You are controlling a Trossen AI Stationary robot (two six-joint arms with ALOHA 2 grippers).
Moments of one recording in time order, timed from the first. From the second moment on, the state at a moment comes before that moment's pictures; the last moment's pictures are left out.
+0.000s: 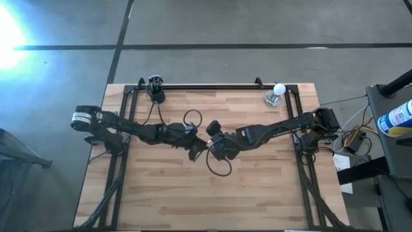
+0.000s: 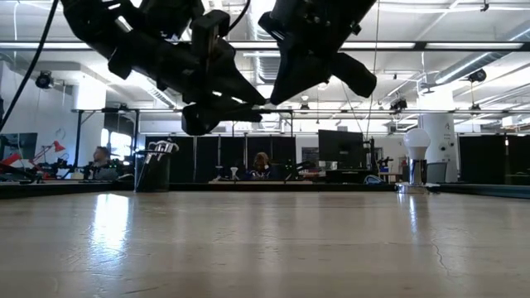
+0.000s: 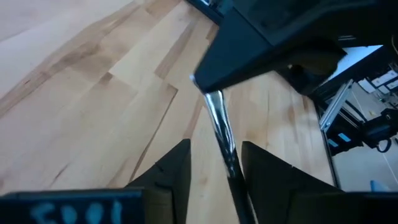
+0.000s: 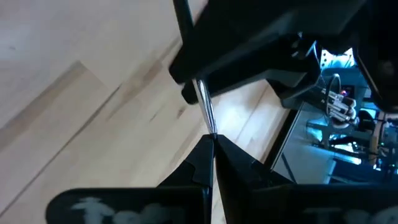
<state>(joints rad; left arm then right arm) -0.01 1.50 0.69 0.43 0.04 -0.63 0.15 1.75 1.32 -0.48 0.43 -0.86</state>
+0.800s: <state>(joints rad) 0.08 1.30 0.59 0.39 -0.21 -0.39 0.14 1.44 1.08 -0.50 0.42 -0.38</state>
